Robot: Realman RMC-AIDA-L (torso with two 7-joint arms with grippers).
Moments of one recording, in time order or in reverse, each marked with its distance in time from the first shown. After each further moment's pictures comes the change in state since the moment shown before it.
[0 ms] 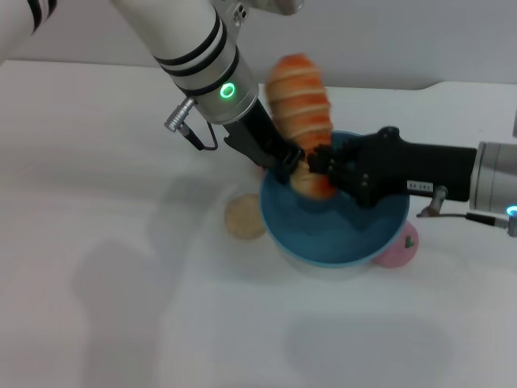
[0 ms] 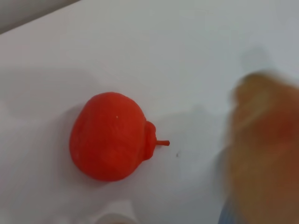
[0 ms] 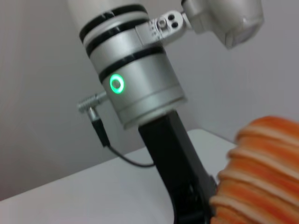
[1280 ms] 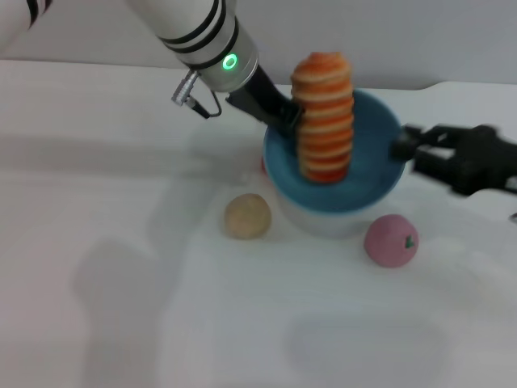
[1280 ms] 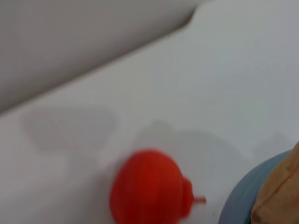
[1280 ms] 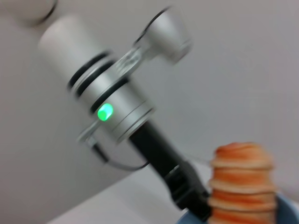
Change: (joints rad) left arm -0.003 0.005 -0.015 -0.002 0.047 -0.149 -0.007; right arm -0.150 -0.006 0.243 -0.096 -0.014 -0.184 0.091
